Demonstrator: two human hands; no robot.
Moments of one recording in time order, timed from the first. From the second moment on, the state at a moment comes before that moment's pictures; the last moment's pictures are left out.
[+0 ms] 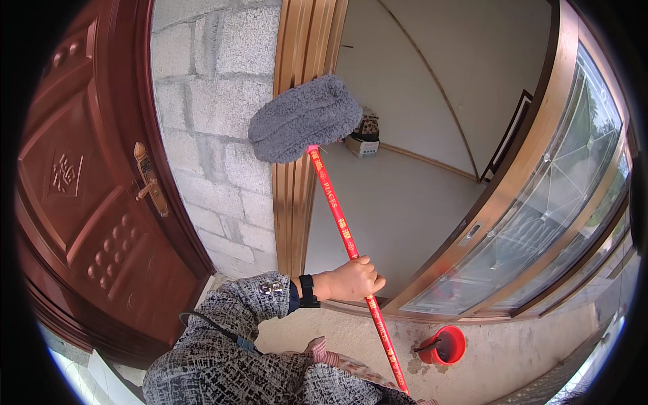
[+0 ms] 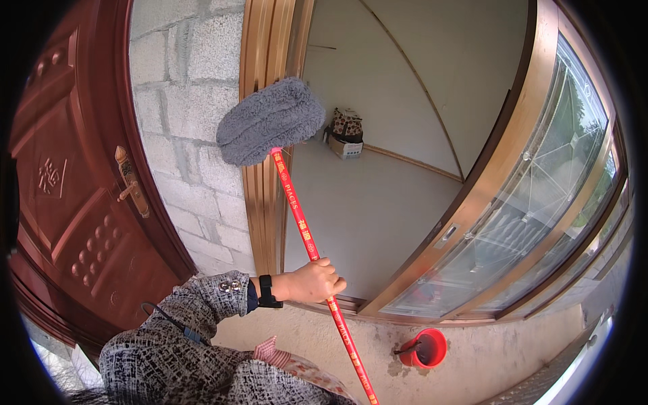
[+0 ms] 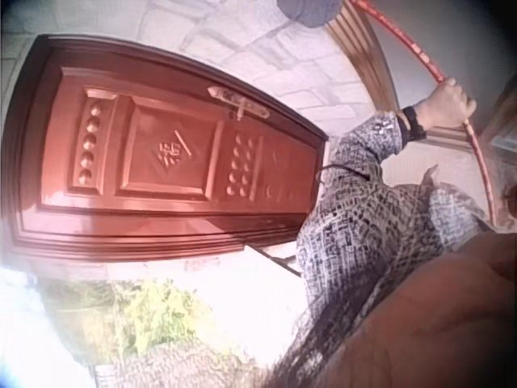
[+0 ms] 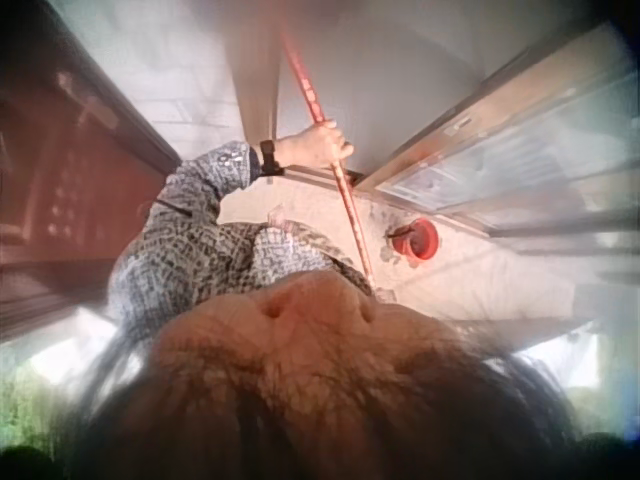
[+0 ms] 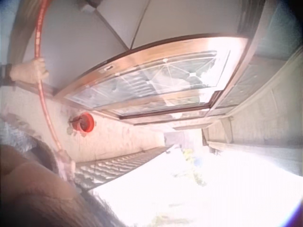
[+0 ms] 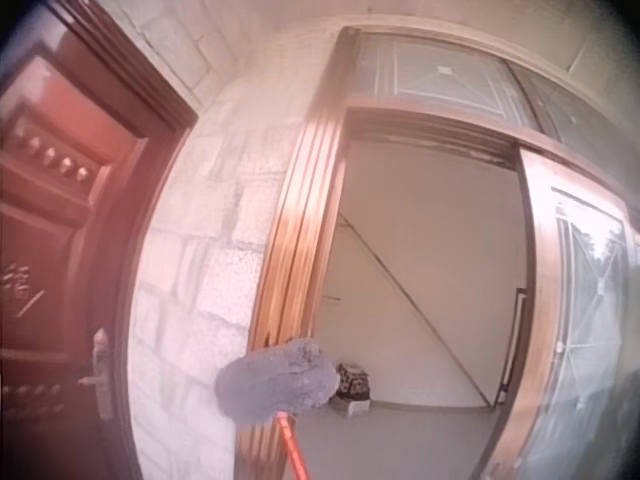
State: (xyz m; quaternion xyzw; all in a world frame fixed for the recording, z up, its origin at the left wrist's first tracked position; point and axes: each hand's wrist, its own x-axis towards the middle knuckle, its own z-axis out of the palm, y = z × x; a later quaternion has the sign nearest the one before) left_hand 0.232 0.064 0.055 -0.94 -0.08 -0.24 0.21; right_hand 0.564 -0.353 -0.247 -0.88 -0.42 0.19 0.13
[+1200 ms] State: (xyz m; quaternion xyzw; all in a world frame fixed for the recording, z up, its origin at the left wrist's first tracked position) left_hand 0.206 0.171 0.487 -0.83 -0.06 -0.16 0.53; right_hand 0.439 -0.123 -0.060 -0.64 -0.49 0.31 0.51
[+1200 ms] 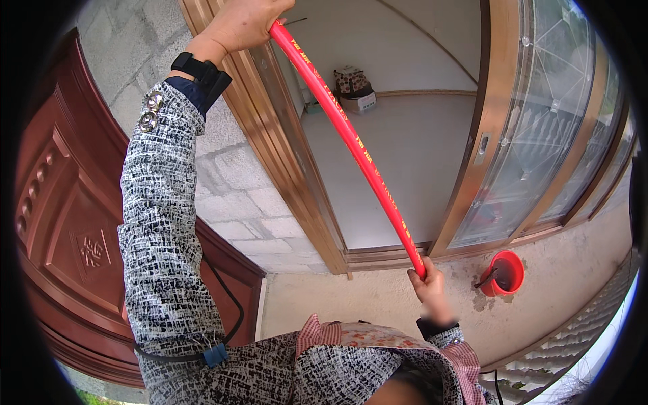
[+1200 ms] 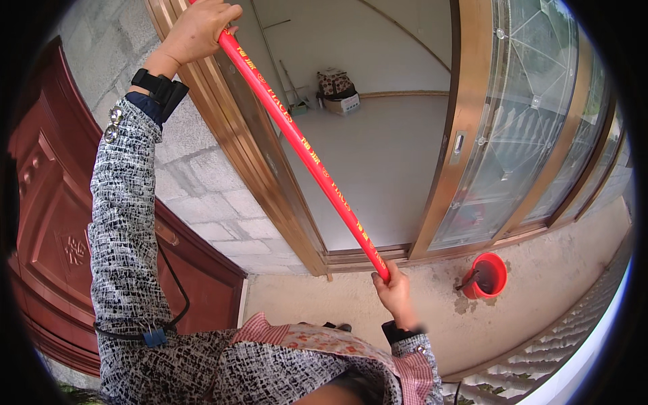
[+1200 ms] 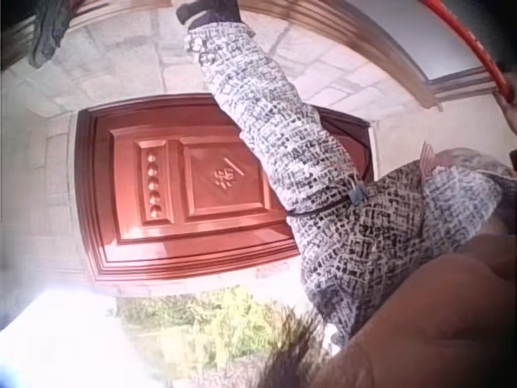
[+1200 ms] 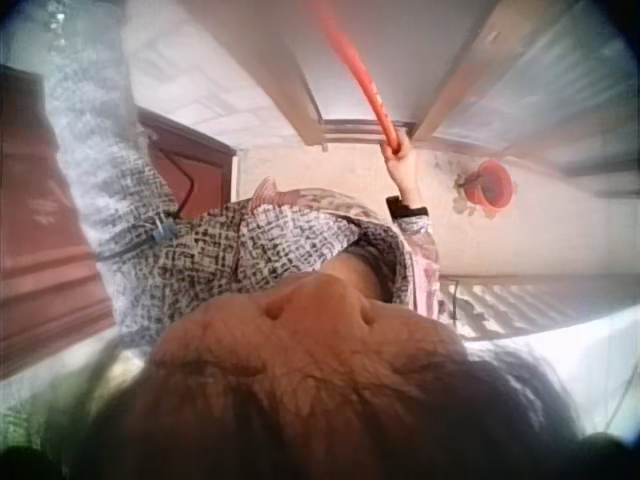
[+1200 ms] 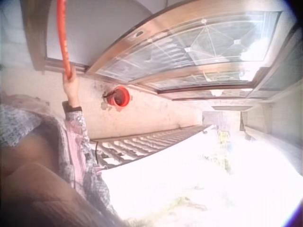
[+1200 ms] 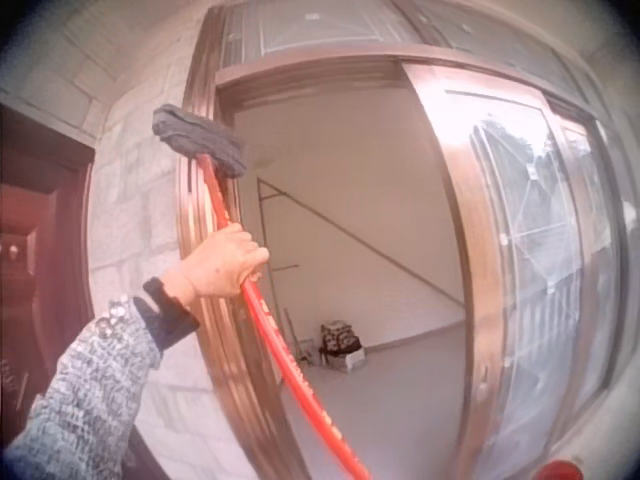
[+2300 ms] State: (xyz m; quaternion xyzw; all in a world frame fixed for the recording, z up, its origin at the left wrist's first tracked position) left_hand 0.266 0.196 0.242 -0.95 -0.07 0.03 0.30; right_hand 0.535 -0.264 -0.193 -0.82 -0.40 0.14 0.38
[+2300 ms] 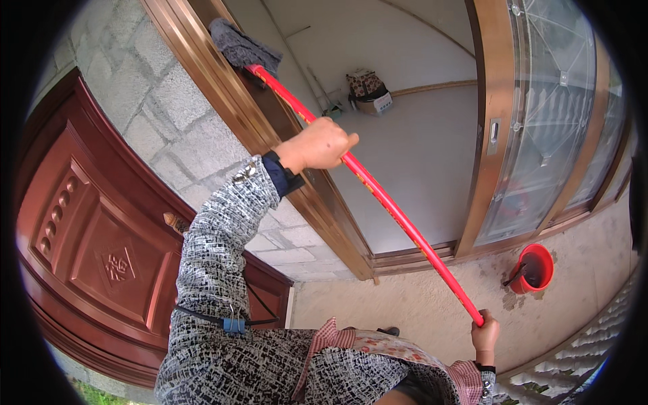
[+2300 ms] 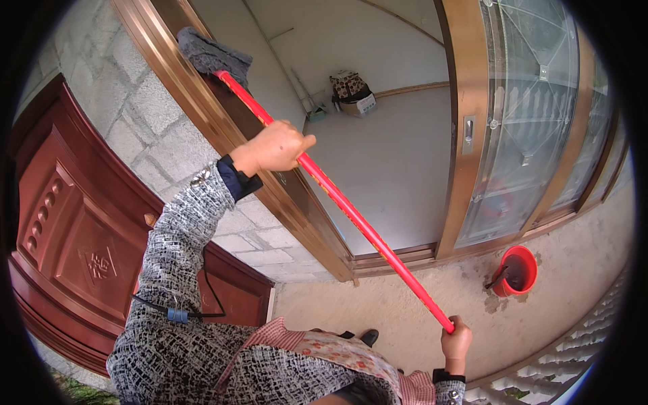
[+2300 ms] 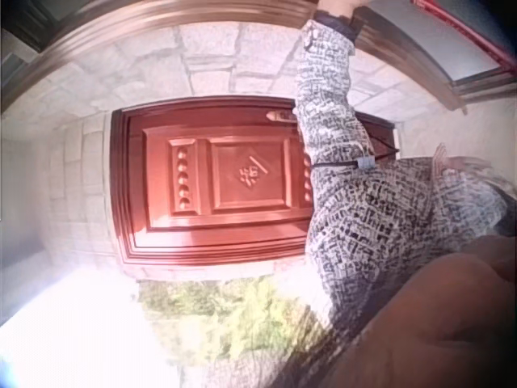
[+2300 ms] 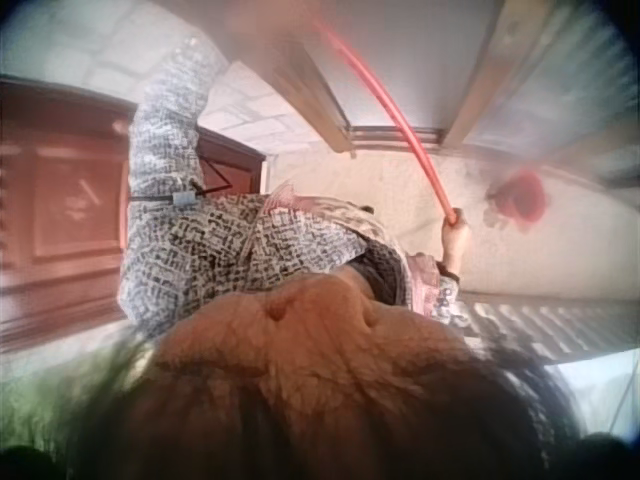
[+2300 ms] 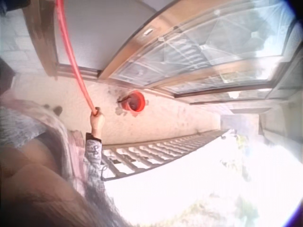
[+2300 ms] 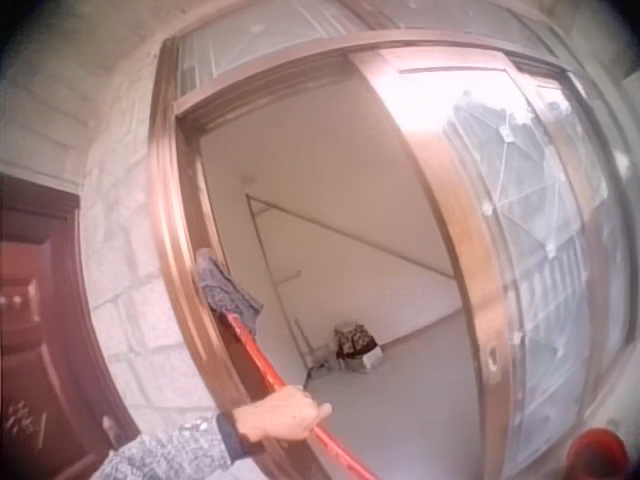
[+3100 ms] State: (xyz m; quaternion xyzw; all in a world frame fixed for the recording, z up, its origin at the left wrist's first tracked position) left_hand 0.254 0.146 0.288 -0.91 -0.04 -0.21 0.35; right_hand 0.442 -0.130 -0.109 -0.67 -0.53 0.24 0.45
